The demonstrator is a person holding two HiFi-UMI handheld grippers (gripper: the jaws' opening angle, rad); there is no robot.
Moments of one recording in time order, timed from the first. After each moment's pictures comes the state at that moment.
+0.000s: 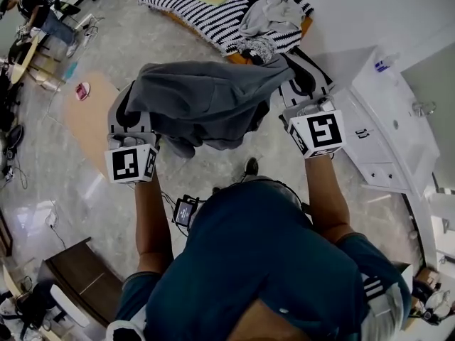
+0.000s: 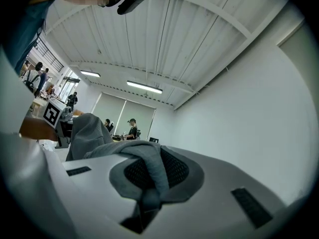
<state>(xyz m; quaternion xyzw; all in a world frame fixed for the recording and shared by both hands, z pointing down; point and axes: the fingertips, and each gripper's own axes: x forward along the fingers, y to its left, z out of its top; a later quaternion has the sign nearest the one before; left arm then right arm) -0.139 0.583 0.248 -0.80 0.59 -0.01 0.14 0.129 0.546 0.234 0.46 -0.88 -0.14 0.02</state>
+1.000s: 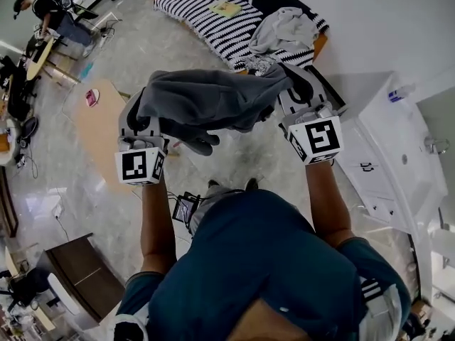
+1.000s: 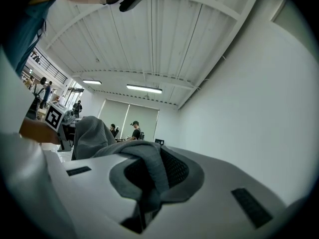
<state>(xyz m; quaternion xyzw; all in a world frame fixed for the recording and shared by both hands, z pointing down) -0.051 0.477 0.264 -0.77 0.62 -0.04 0.14 0.204 0.422 0.257 0.42 -0.90 -0.12 0.00</state>
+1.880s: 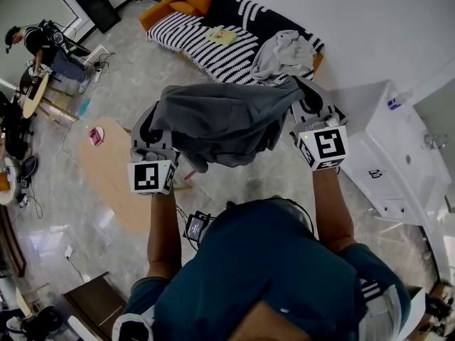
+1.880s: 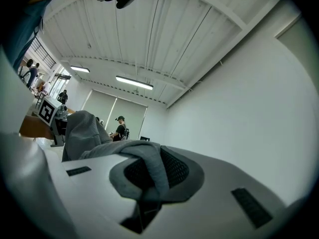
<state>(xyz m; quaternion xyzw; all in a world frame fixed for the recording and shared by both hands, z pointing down) -0.137 0.399 0.238 -0.82 0.56 0.00 0.16 0.137 0.363 0.231 0.50 -0.86 -0.14 0.01</state>
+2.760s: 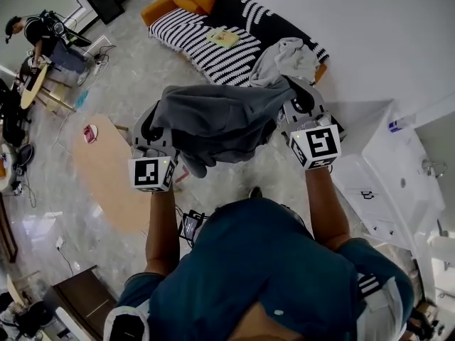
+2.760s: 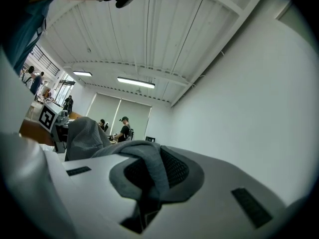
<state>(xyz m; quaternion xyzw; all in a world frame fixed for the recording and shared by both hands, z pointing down) -0.100 0.317 0.265 -0.80 0.59 -0.01 0.12 0.157 0.268 0.245 0.46 -0.88 -0.12 0.01</state>
